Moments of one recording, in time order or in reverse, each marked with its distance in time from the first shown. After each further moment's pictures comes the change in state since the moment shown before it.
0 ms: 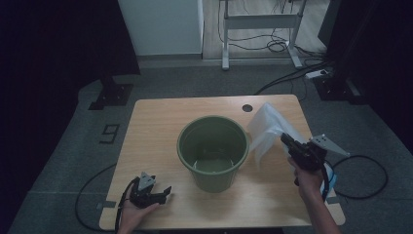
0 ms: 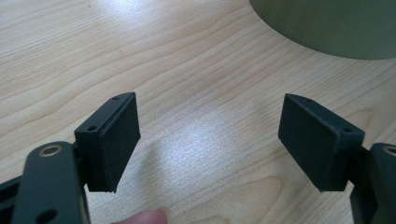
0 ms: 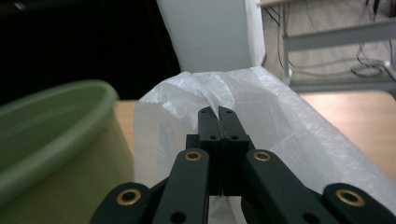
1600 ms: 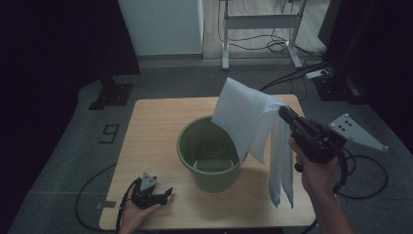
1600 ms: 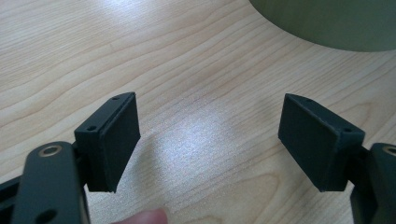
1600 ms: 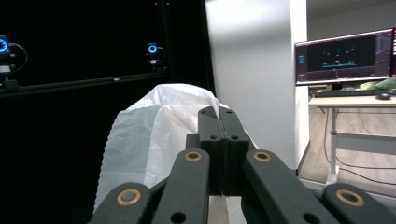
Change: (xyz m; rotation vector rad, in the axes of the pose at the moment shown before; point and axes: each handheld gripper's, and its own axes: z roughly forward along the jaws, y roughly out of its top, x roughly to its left) left arm -0.003 -0.001 0.003 0.018 -0.008 0.007; right arm 0.096 0.111 -0.053 -0.269 0.207 -0.135
